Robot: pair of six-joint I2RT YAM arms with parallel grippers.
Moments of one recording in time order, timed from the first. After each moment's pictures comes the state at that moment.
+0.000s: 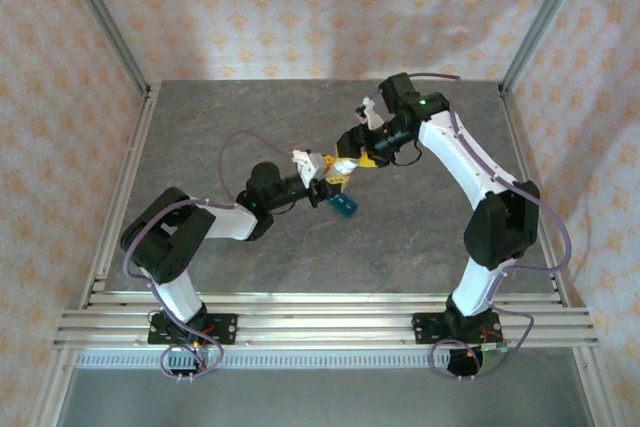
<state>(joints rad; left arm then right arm) -0.56 1.72 0.68 1.08 0.52 0.00 0.38 1.76 1.68 -1.08 -0.68 0.33</state>
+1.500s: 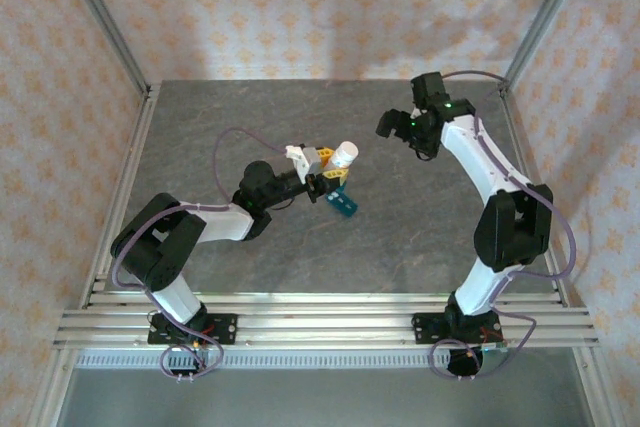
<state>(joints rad) -0.56 1.66 0.68 1.12 0.52 -0.05 0.21 1.72 1.54 -0.87 -0.13 0.56</state>
